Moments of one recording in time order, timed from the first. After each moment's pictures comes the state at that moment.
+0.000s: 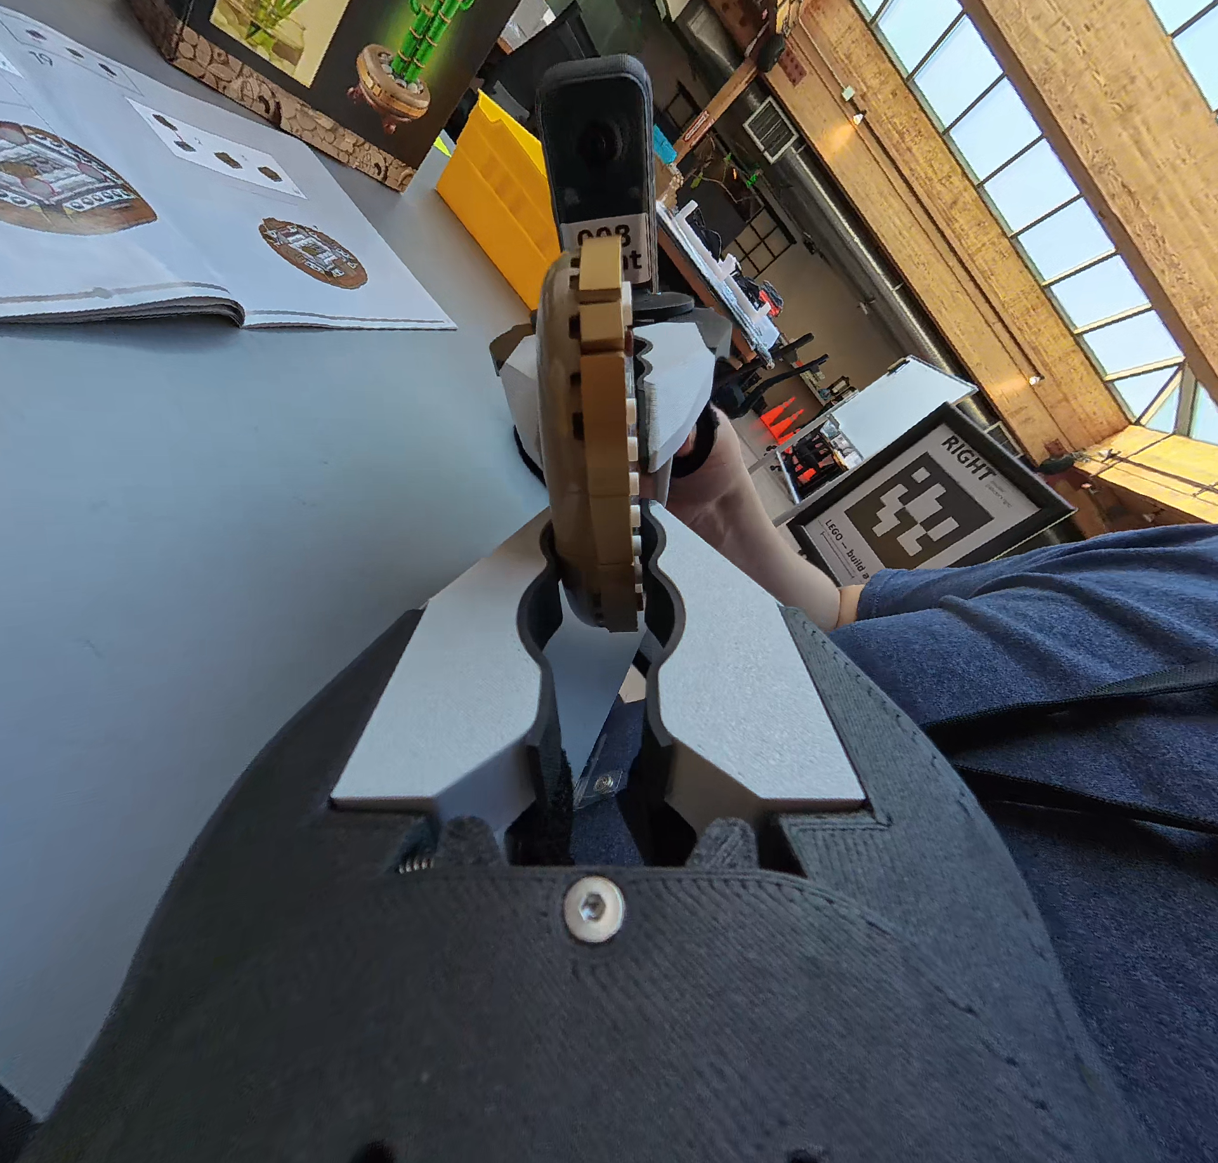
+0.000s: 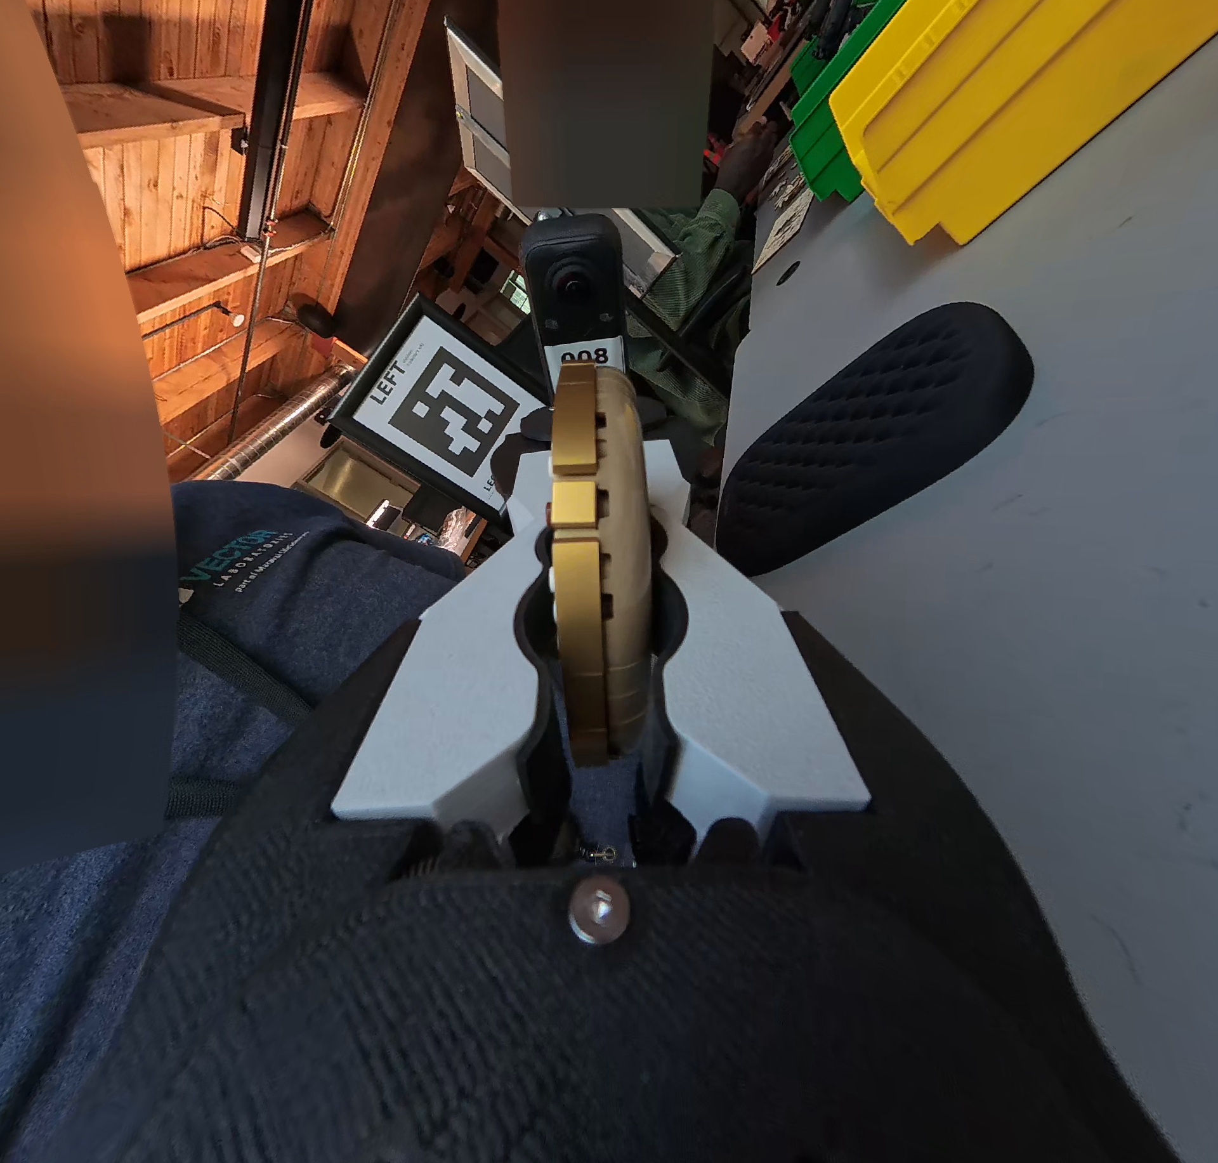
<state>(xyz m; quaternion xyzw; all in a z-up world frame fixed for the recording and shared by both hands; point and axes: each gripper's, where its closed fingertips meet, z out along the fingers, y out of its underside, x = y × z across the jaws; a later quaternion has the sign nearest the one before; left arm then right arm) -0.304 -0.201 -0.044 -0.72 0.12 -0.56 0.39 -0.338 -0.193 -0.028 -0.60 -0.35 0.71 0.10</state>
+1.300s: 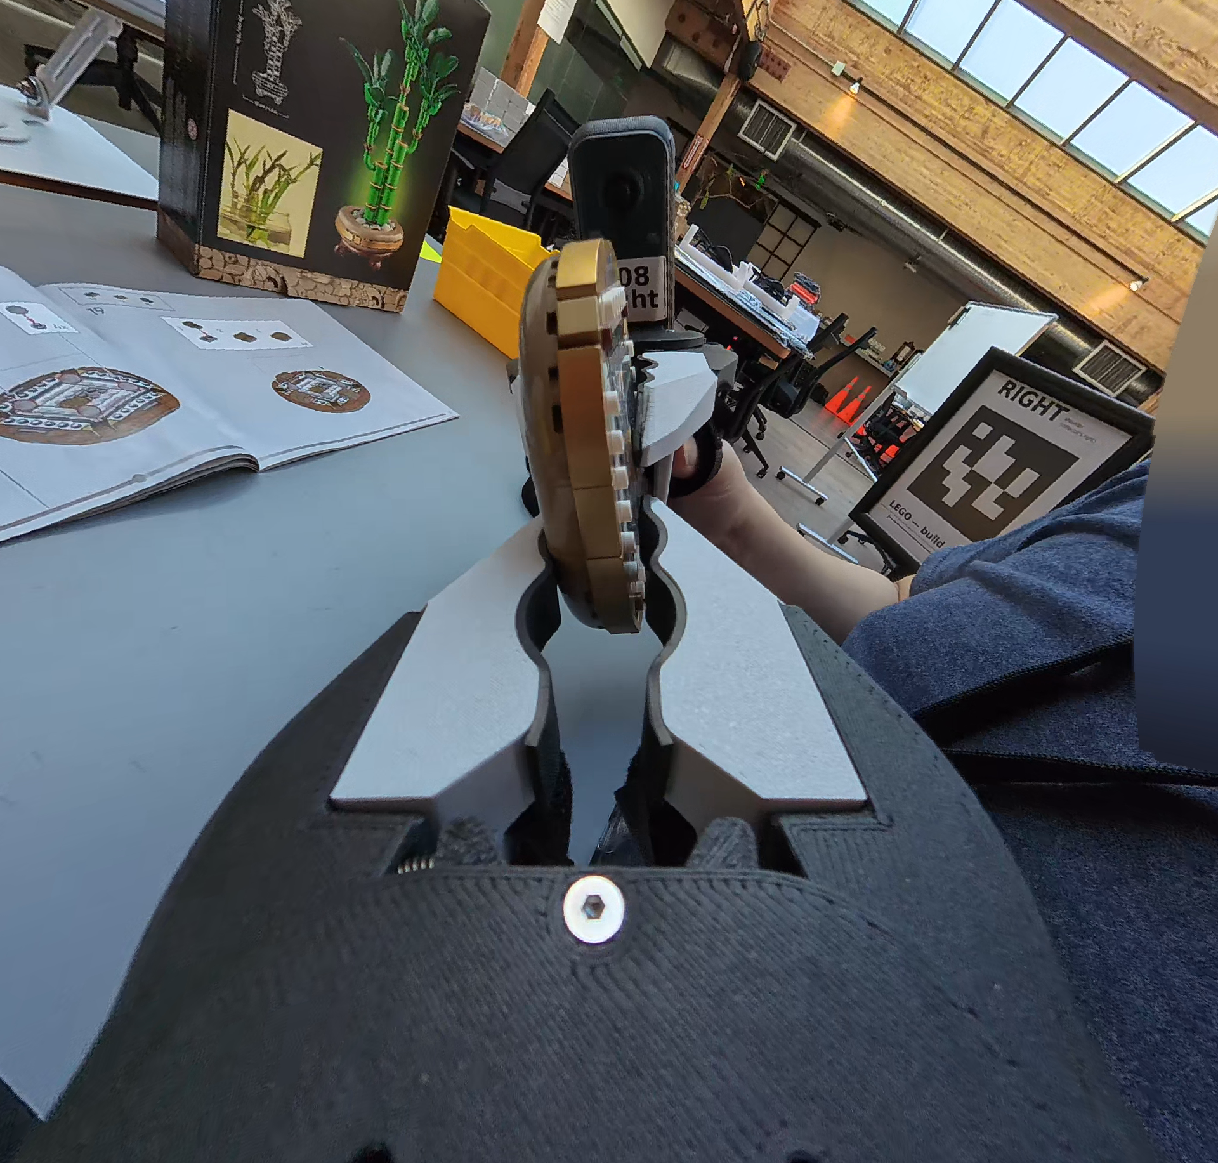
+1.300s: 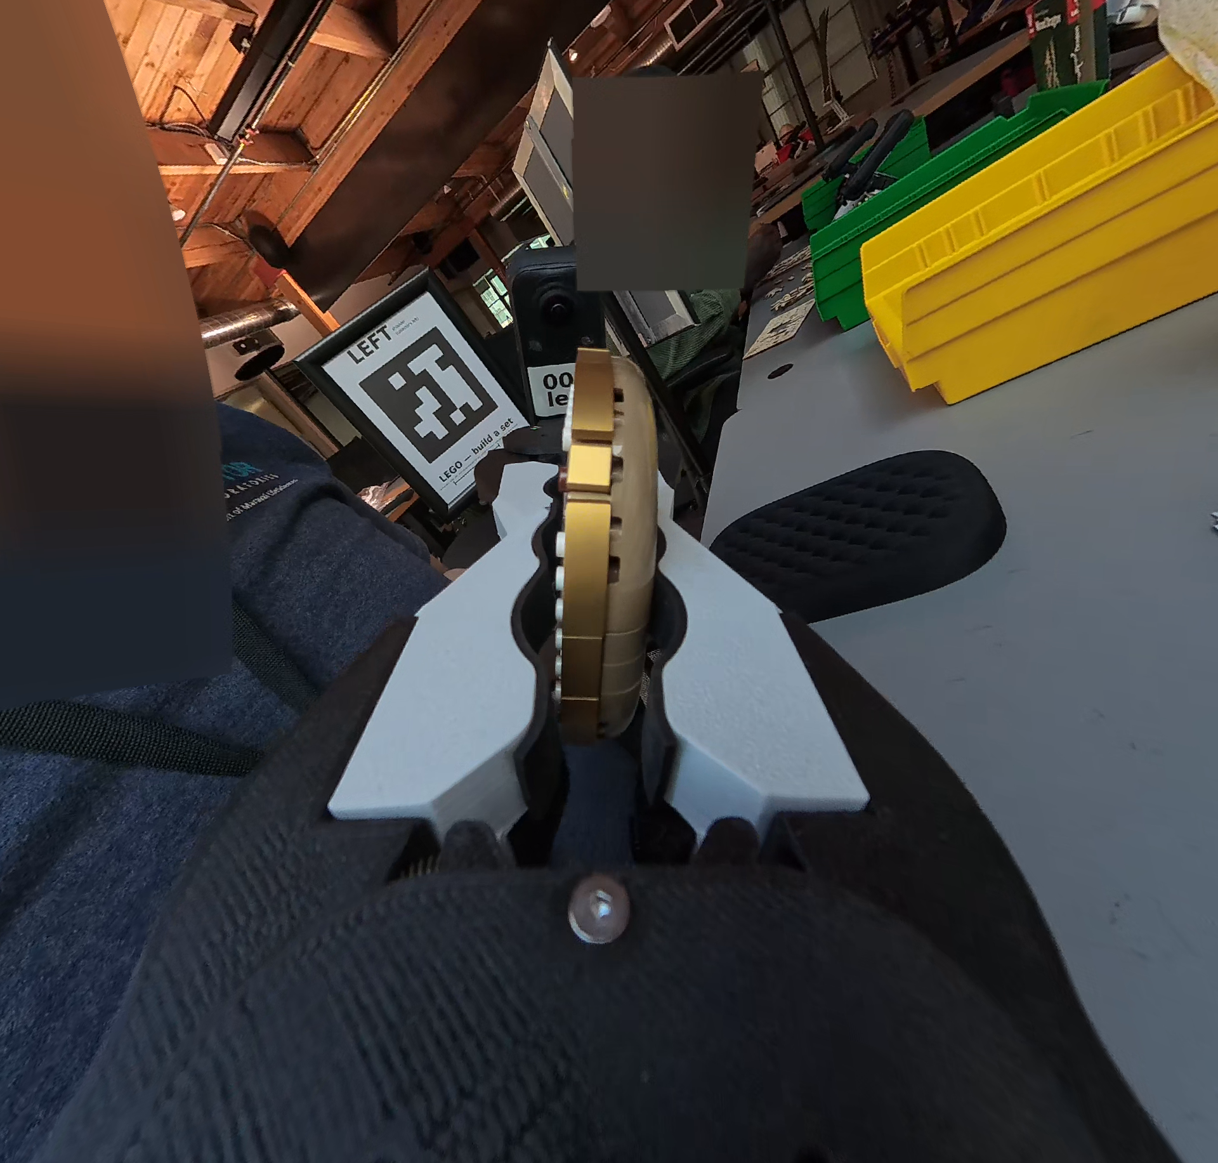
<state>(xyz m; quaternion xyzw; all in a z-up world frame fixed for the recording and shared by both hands) -0.297 -0.213 -0.011 -0.69 0.19 -0.50 0.48 -0.325 -0.207 0.007 -0.54 -0.42 0.70 0.23</state>
